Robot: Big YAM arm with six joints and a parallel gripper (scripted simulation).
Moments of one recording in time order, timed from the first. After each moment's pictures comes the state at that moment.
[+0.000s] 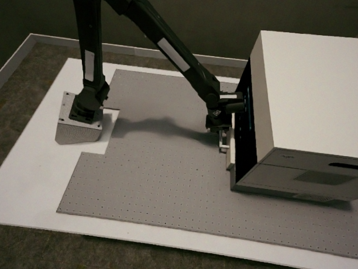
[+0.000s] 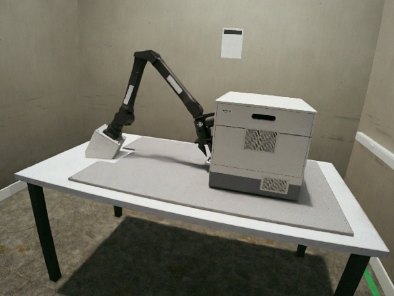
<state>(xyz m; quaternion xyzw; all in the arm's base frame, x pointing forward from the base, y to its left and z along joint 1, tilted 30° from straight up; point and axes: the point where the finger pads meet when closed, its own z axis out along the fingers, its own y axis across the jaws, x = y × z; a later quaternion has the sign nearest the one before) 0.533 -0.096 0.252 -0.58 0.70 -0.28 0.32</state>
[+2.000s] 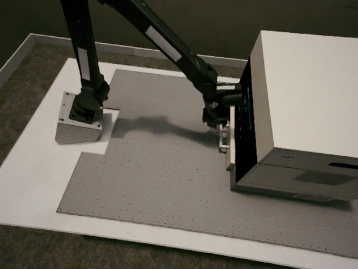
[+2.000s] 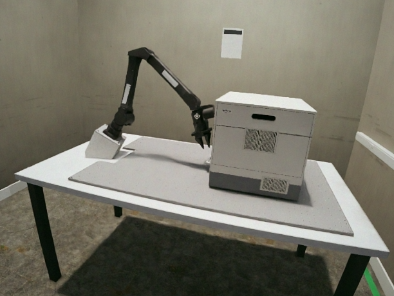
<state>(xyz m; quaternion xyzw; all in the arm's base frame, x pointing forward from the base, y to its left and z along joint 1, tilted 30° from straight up) 0.497 -0.095 0.278 -0.58 0.70 -0.27 0.32</state>
